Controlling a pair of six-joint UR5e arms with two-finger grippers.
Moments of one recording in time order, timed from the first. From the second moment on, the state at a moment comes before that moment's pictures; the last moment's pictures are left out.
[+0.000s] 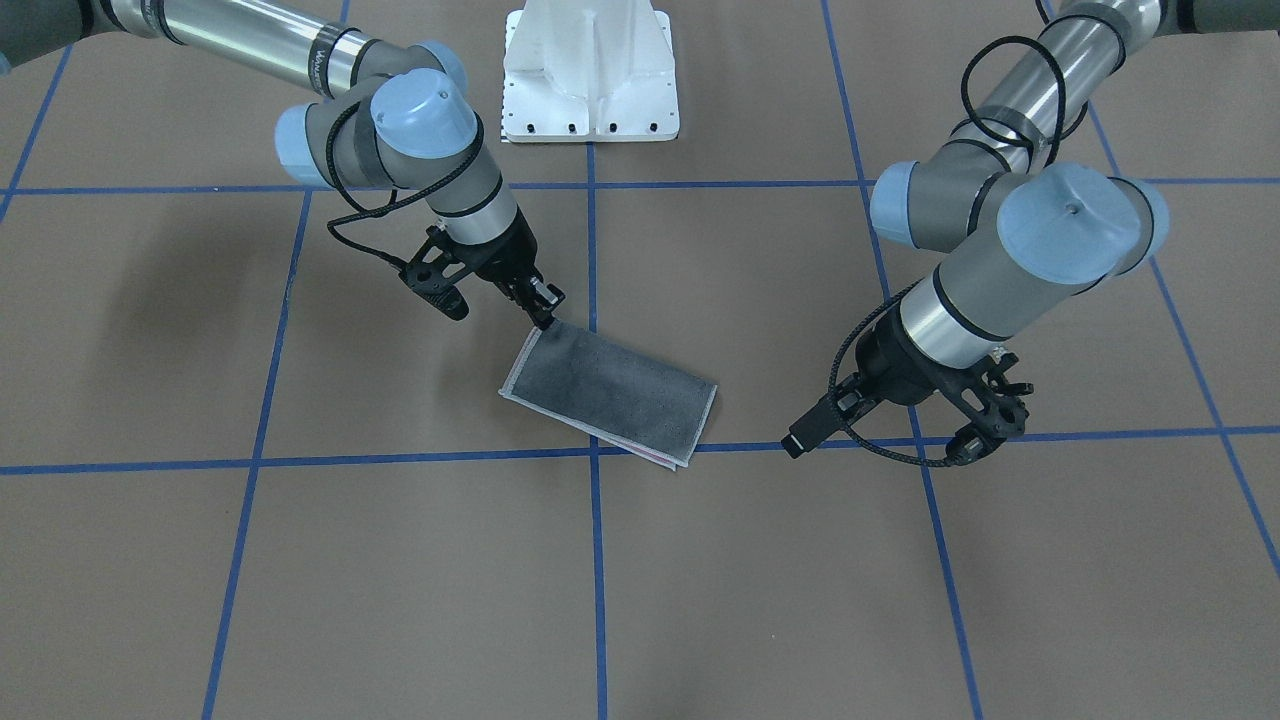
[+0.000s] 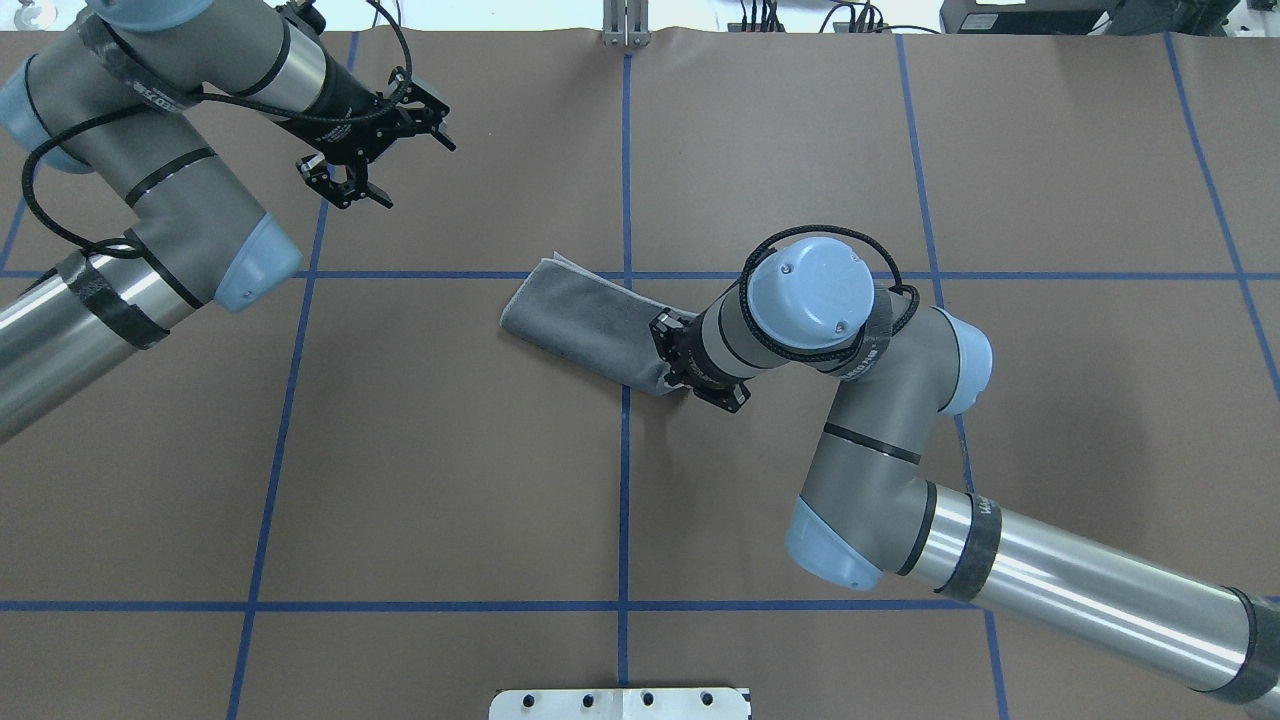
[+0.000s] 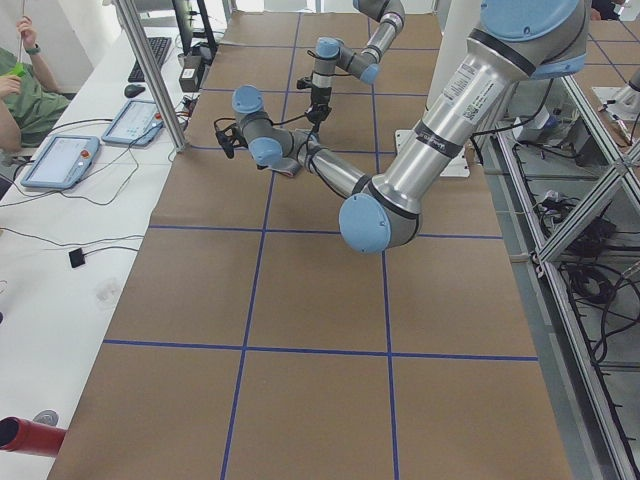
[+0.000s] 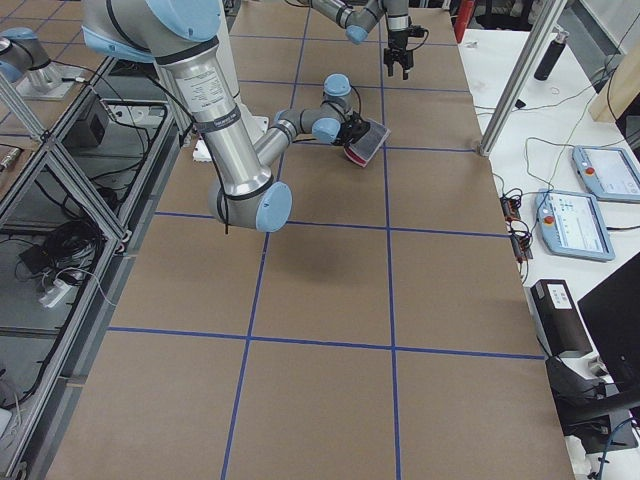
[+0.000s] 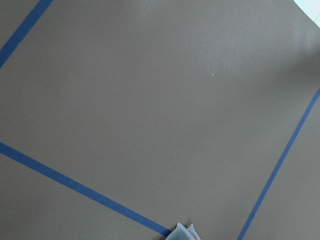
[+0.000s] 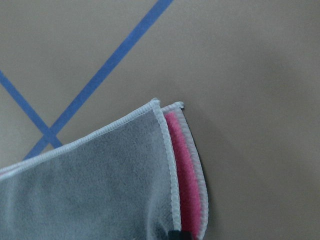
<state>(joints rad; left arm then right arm) -0.94 -2.21 -1.41 -2.11 -2.25 -1.69 0.51 -0.98 1.62 -1.17 1.88 2.05</state>
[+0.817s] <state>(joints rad) -0.94 -2.16 -1.44 -2.11 -2.24 -1.69 0.35 -0.95 1.66 -1.04 1.94 2.05</state>
